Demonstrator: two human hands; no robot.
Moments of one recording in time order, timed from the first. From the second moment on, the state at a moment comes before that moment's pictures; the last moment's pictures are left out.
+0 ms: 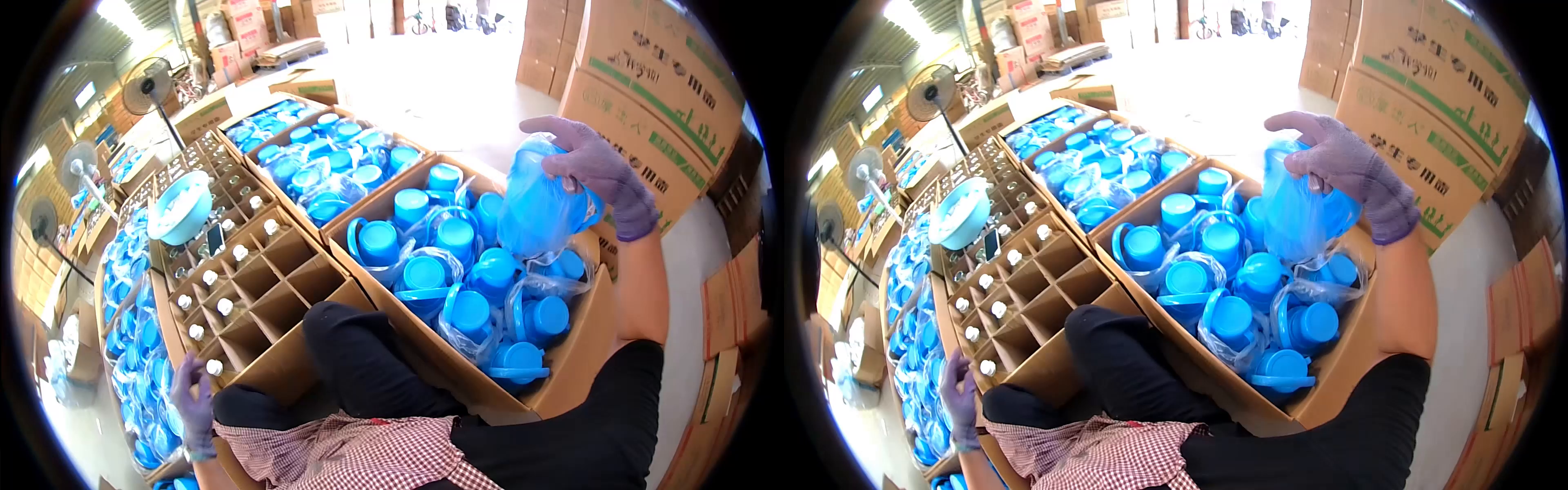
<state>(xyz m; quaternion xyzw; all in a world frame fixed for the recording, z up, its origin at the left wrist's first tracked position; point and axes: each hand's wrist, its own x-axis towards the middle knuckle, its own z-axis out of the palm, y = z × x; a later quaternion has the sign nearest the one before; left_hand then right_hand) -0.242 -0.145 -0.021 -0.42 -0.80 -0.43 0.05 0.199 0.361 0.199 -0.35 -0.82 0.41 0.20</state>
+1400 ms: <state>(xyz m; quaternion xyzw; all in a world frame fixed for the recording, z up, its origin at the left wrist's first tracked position) -0.302 -0.079 -0.082 -0.16 -0.32 -0.82 -0.45 -0.122 0.105 0.006 0.55 -0.76 0.32 -0.14</state>
